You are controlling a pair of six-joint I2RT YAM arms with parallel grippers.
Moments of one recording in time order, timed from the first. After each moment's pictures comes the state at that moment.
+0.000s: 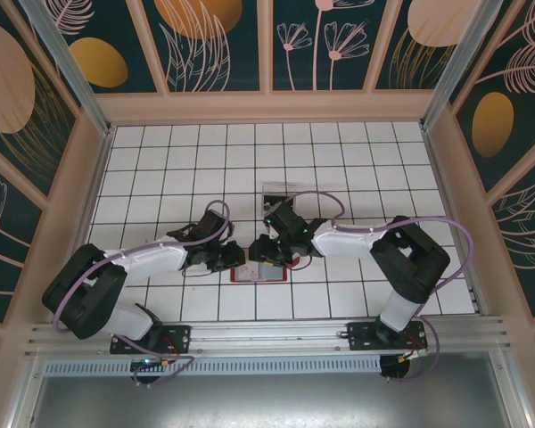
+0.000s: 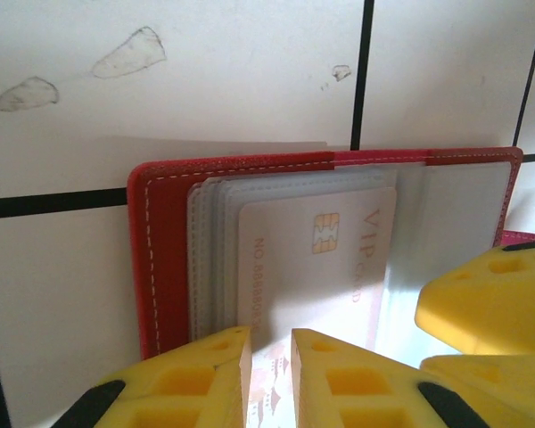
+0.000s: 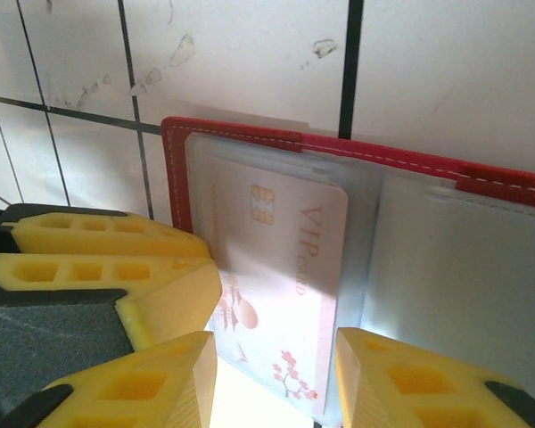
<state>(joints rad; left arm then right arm) -0.66 1.44 0.61 -0.25 0.32 -0.84 0.89 1.69 0.89 -0.17 -0.41 0.94</state>
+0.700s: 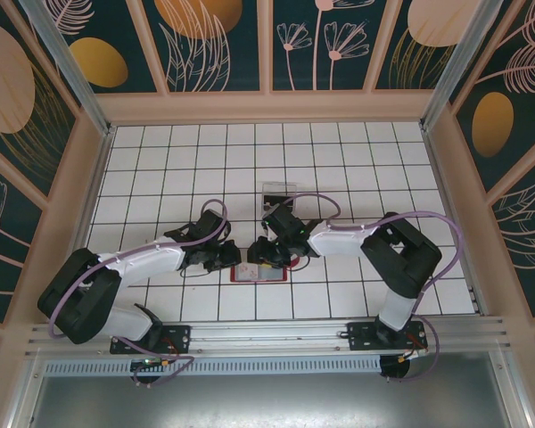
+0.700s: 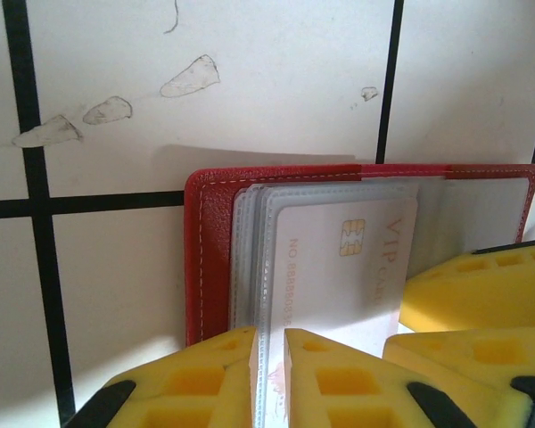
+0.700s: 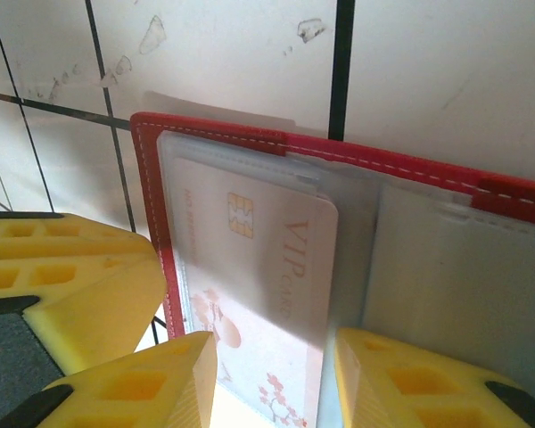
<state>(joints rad) -0.66 1.40 0.62 -0.31 0.26 -0.84 0.89 1.75 0.89 -0.14 -0.44 0.95</state>
